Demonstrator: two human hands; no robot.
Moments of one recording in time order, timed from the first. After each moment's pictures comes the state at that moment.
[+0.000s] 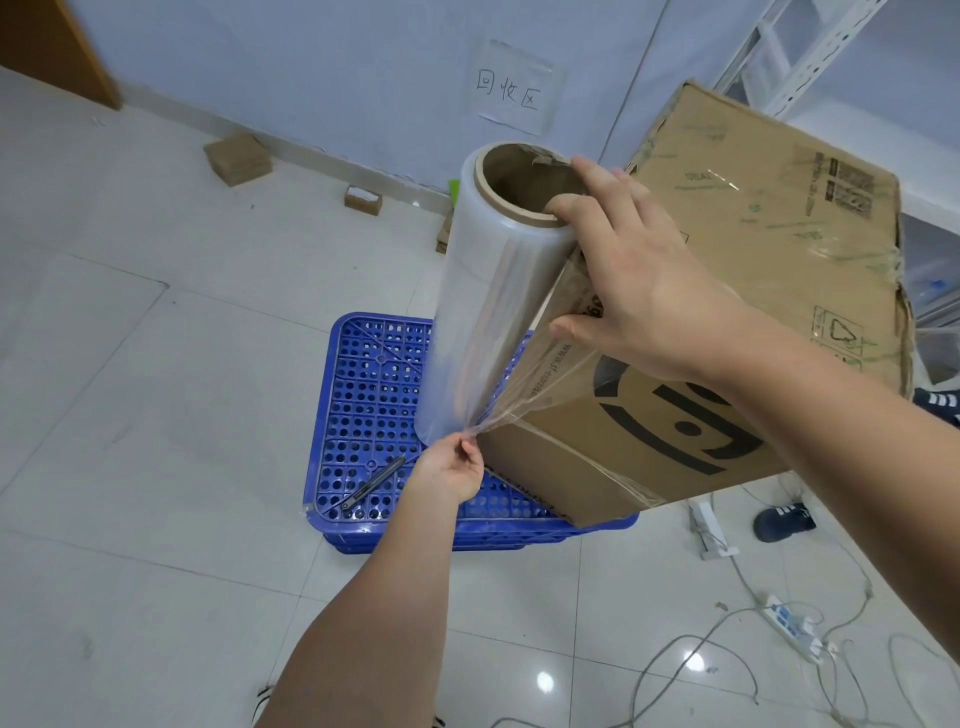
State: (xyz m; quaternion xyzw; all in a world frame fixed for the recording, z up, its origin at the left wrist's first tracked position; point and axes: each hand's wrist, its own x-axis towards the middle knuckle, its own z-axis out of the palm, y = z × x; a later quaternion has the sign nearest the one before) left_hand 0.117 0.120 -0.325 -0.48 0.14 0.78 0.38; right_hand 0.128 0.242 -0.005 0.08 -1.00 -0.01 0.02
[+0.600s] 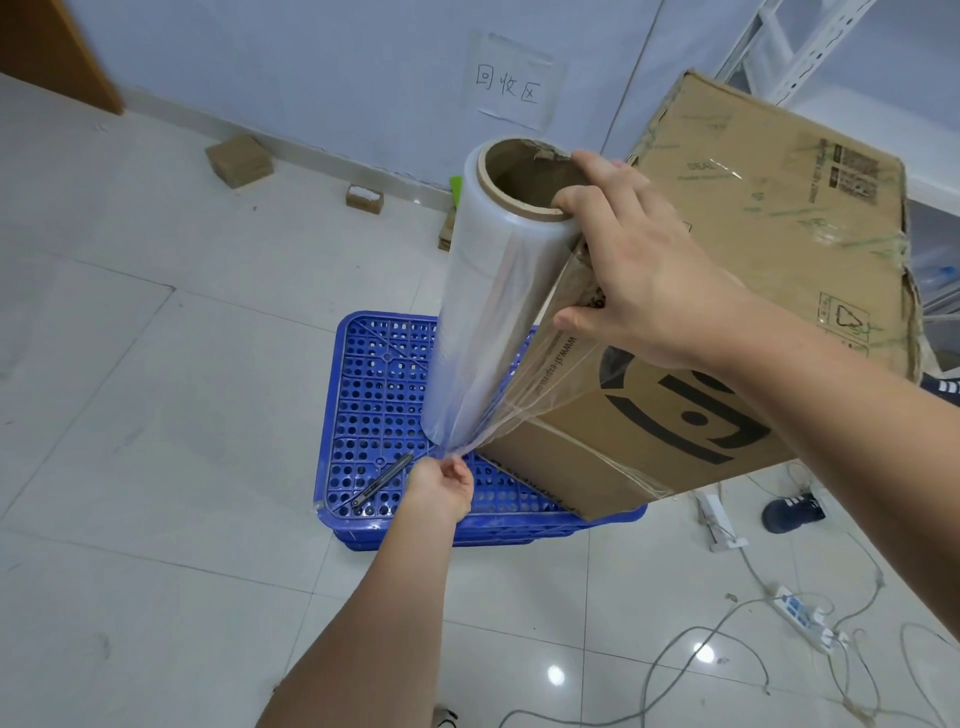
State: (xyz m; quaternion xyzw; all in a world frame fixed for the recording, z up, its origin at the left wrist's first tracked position) left_hand 0.141 0.092 -0.323 -0.53 0.15 0.77 0.32; right_hand 0.124 0.242 -0.006 0.08 -1.00 -0.01 0.02
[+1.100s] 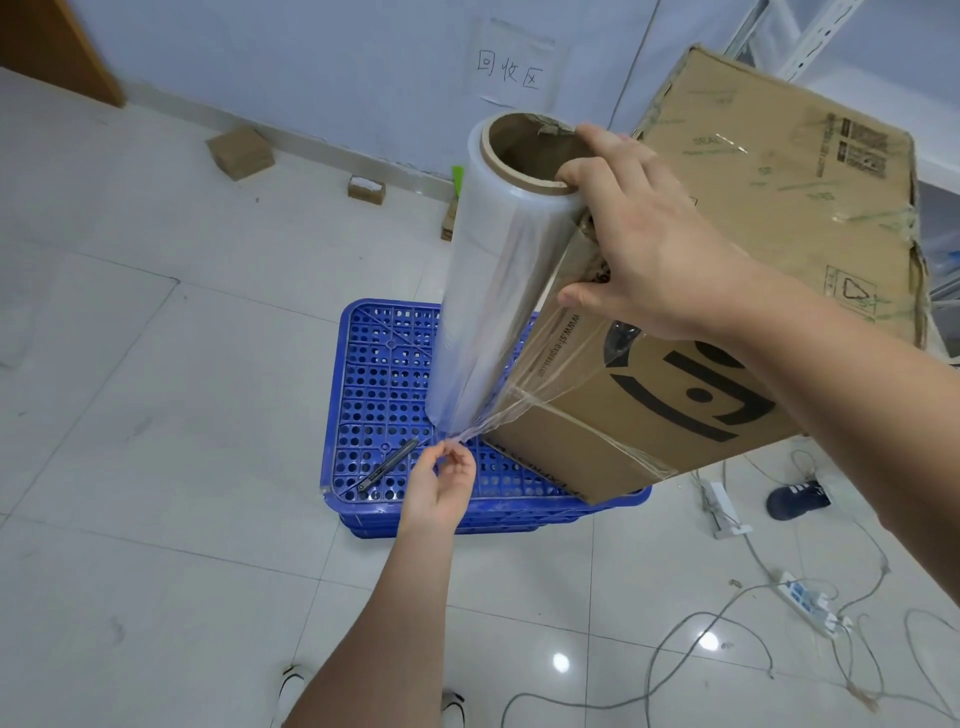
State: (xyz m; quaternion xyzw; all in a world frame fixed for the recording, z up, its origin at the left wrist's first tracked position) left_hand 0.176 0.073 -0.320 -0.47 -0.06 0.84 0.25; right_hand 0.125 0.243 -0.007 0.08 -1.00 -0.01 0.03
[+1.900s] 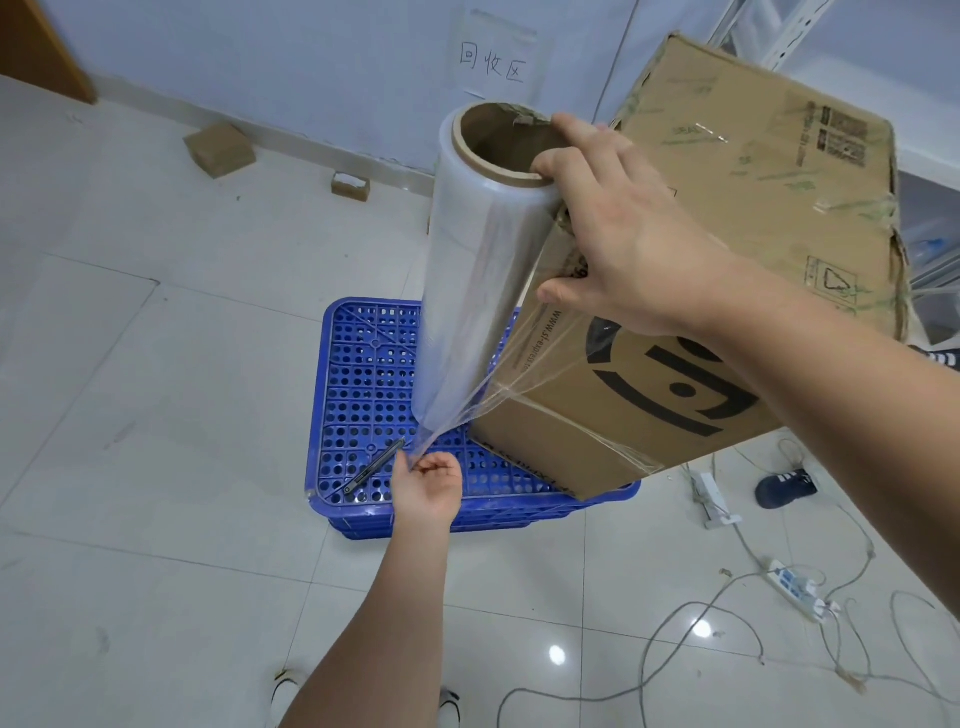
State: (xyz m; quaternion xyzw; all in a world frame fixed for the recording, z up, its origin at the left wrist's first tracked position) left_hand 0.170 0.087 -0.350 -0.49 -0.02 0.85 0.20; right_hand 0.125 0.243 -0.007 0.09 -1.00 -0.01 0.04
